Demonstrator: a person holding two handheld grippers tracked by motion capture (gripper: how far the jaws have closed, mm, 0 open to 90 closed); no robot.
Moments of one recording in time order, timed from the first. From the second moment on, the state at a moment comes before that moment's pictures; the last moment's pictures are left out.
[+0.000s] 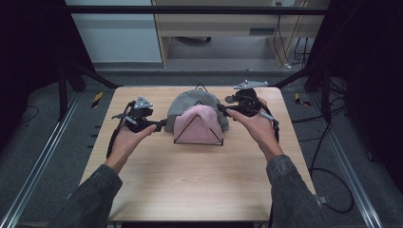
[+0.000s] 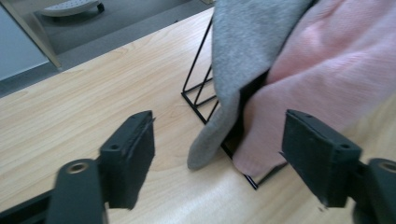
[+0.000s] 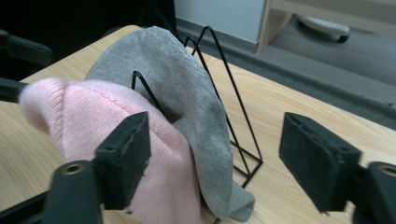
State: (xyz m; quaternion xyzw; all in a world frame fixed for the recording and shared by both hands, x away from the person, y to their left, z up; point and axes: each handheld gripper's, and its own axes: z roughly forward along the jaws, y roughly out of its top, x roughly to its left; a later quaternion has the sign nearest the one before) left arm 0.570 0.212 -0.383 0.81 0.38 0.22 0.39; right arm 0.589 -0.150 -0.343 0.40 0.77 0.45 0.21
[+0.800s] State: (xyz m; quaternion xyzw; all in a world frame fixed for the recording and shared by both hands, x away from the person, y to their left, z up) left arm 0.501 0.249 -0.407 0.84 0.34 0.17 0.37; right arm 0.504 -0.192 -0.384 0.40 0.79 0.41 0.22
